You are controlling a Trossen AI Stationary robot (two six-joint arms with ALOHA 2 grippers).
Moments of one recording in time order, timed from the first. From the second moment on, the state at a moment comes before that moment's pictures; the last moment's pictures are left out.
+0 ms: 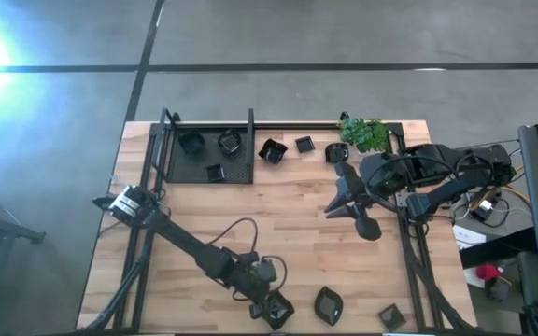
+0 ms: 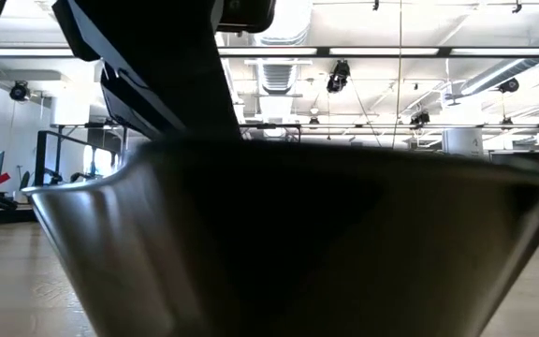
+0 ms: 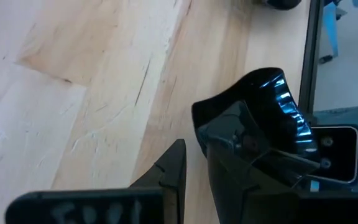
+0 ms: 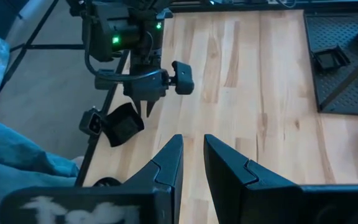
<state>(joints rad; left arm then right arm) -0.54 1.94 1.35 -0.31 -0.11 -0.86 0.21 1.26 1.51 -0.94 -0.11 0.18</state>
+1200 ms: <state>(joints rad) -0.54 2.03 1.36 -0.24 -0.04 -1.00 0.21 1.26 1.51 -0.94 -0.11 0.17</state>
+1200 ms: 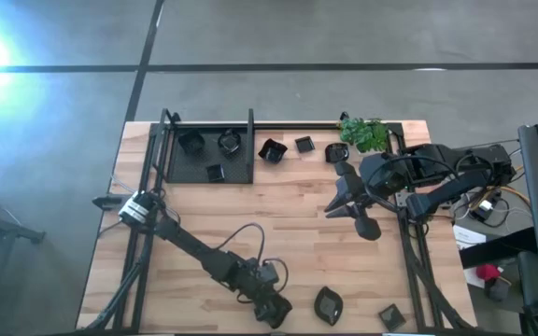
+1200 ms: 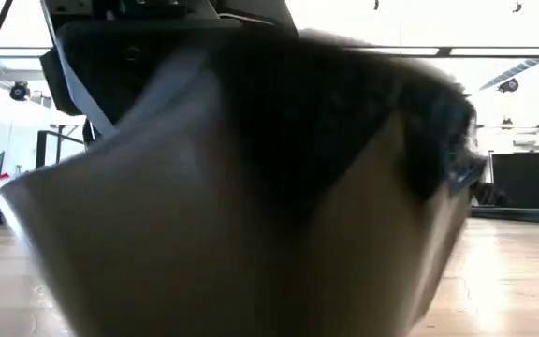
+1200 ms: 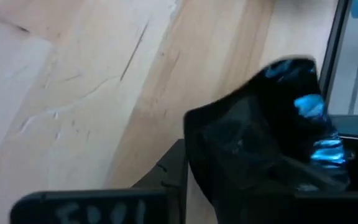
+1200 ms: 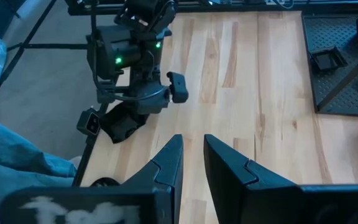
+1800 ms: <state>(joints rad) -0.53 1.89 1.36 -0.39 -0.04 -1.05 0.21 1.26 1.51 -0.94 -0.10 0.17</state>
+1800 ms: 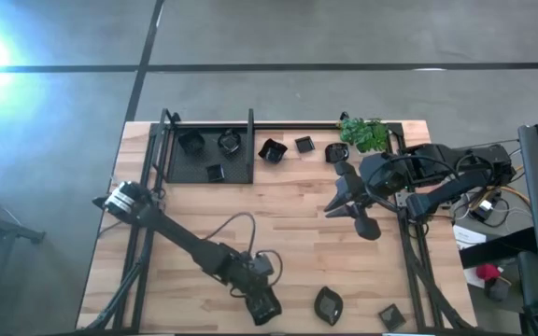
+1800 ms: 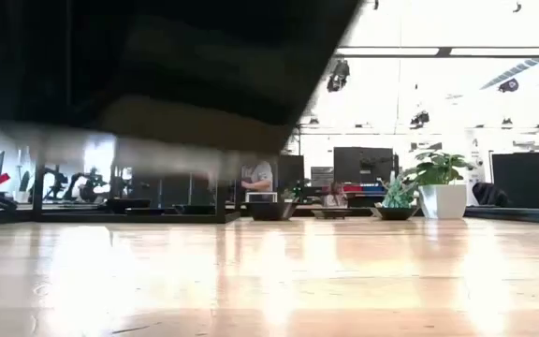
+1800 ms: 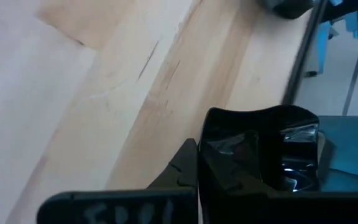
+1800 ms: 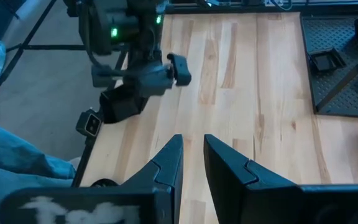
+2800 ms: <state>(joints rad) 0.18 1.22 1.35 -1.18 -0.05 -0.82 0.20 1.26 1.51 -0.93 -0.10 0.09</state>
